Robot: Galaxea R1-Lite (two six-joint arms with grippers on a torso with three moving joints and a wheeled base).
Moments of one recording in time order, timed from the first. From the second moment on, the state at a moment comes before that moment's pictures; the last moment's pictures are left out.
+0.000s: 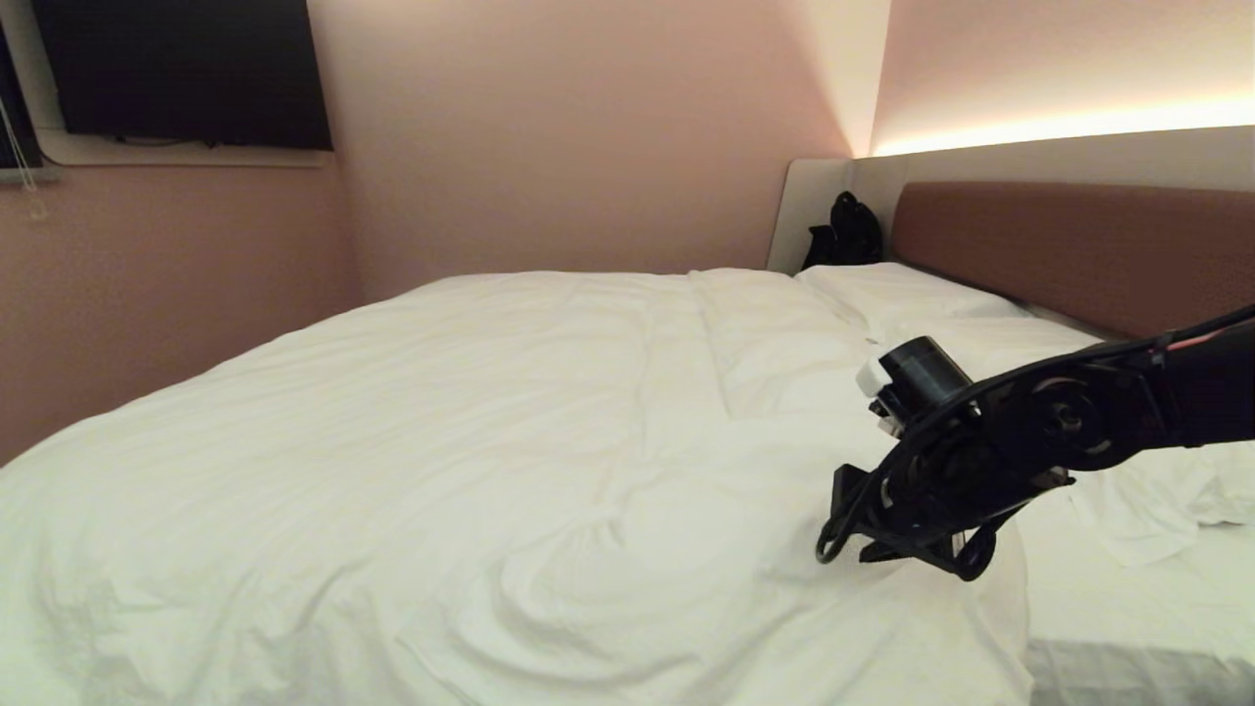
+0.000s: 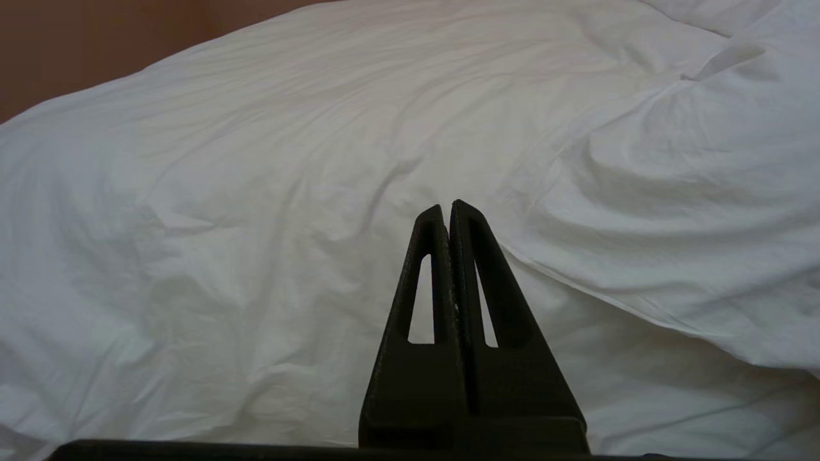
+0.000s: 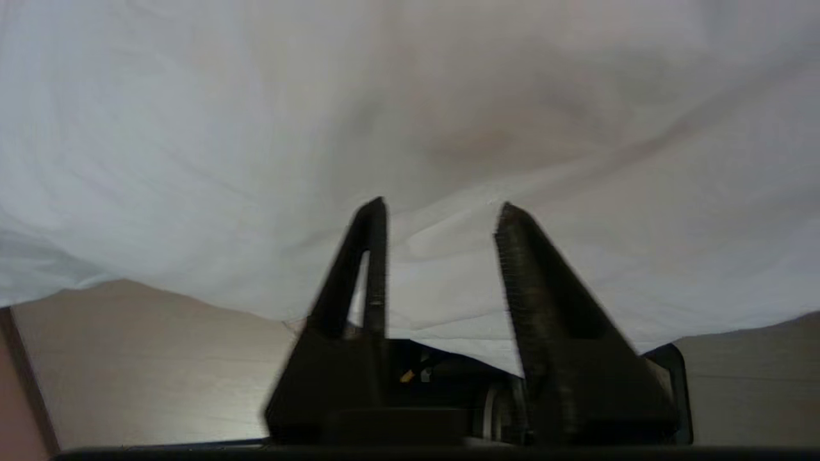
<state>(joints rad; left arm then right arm) 0.00 0.00 -0.02 0.06 -0.04 0.08 0.40 1.88 -1.20 0.41 0.03 0.76</state>
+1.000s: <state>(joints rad) 0.00 0.00 -0.02 0.06 -0.04 0.08 0.24 1.97 -1.19 0.44 0.01 0.72</state>
